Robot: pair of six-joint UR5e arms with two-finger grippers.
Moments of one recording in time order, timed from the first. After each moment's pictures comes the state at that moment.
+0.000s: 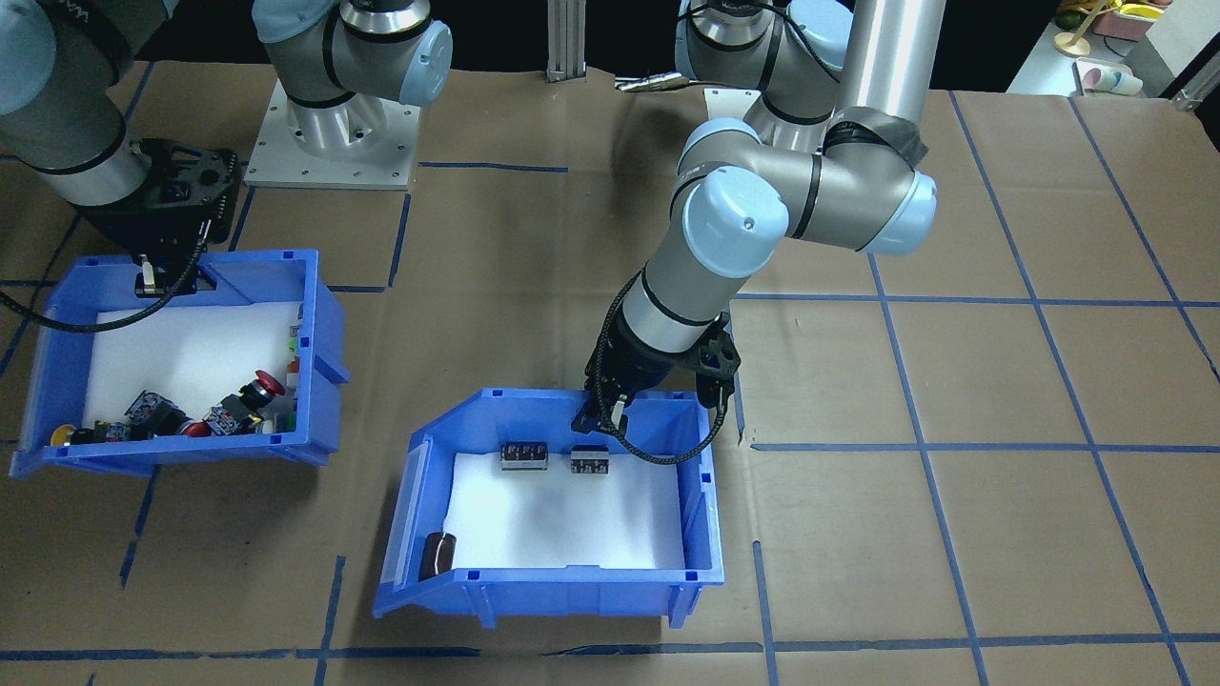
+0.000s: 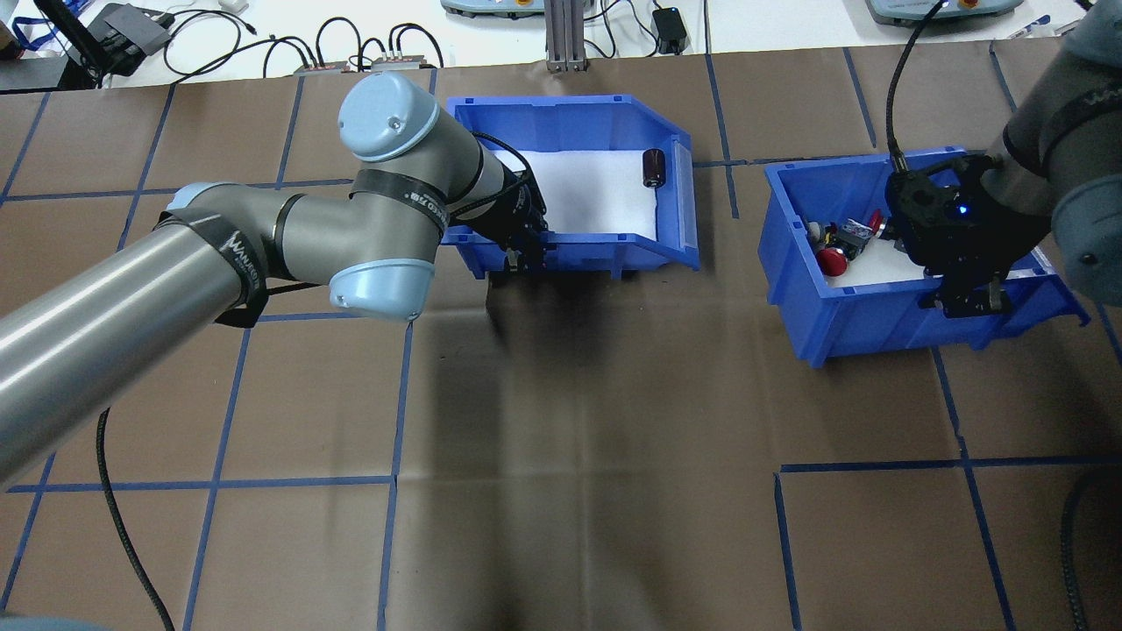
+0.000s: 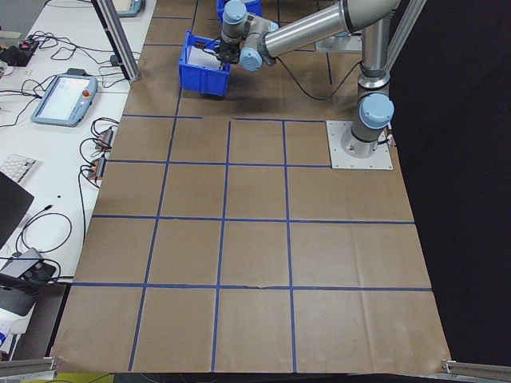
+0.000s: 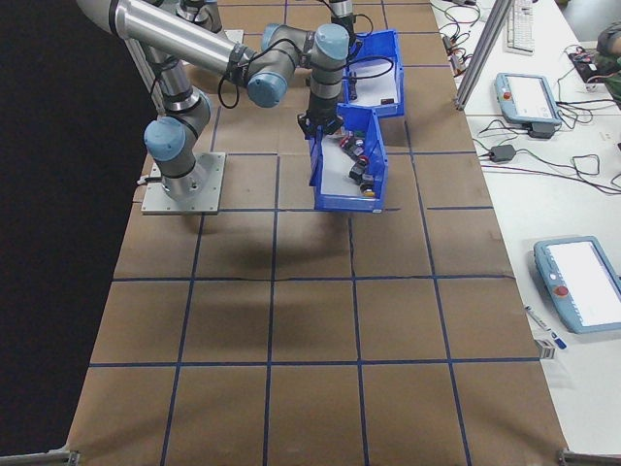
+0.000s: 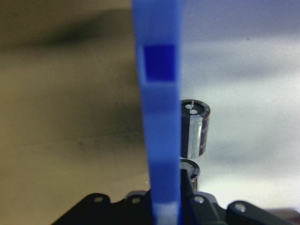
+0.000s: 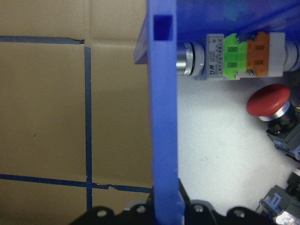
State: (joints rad) left arm -1.79 -1.95 -1.76 -0.76 1.24 -1.72; right arm 1.30 -1.63 1.92 -1.78 -1.61 -1.89
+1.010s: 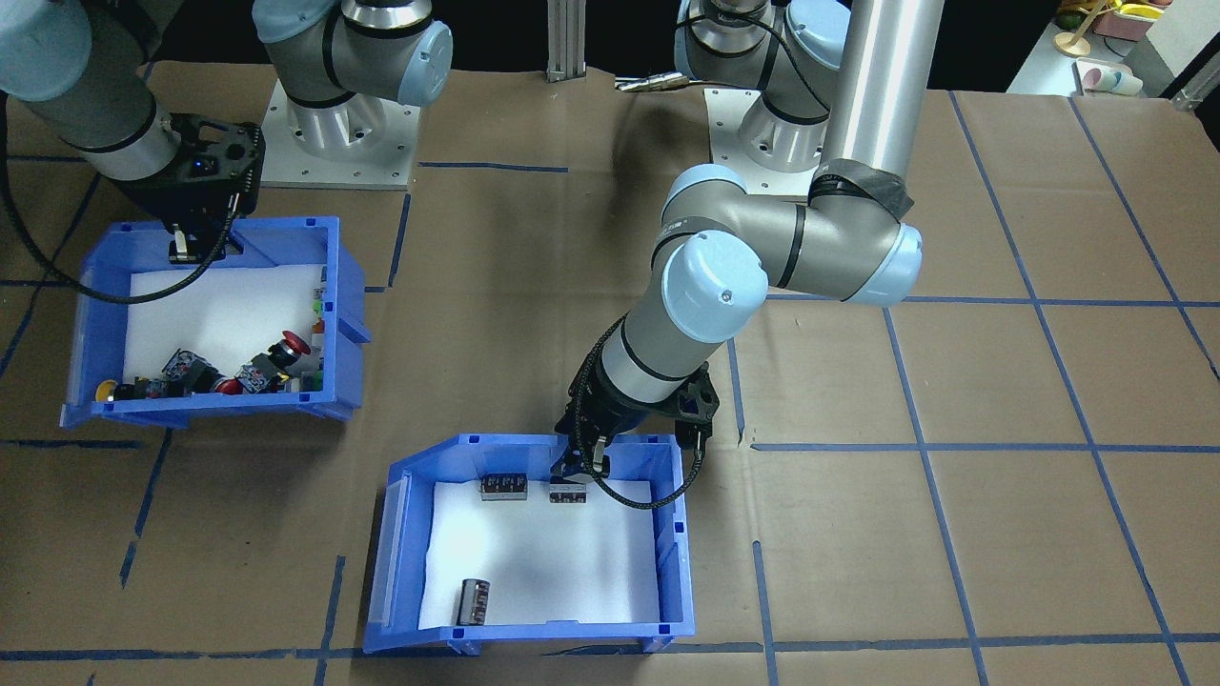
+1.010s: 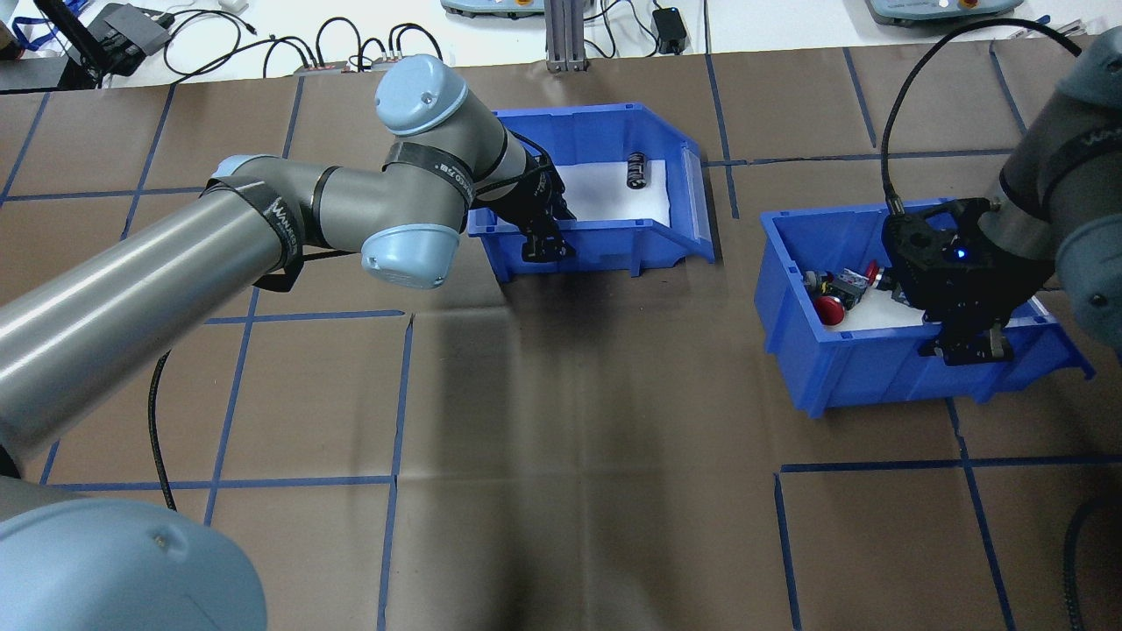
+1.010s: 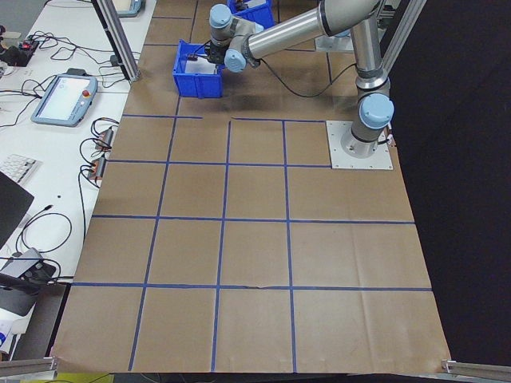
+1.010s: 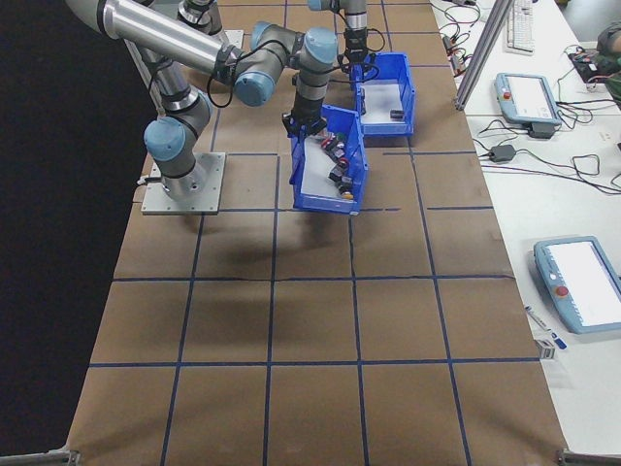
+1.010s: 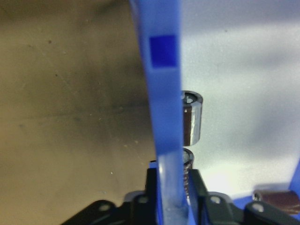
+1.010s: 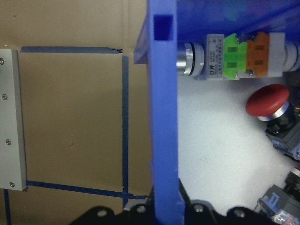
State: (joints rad) left arm -1.79 -2.03 -1.67 -0.83 1.21 -1.75; right arm 1.29 -1.73 2.02 -1.70 -1.62 -1.86
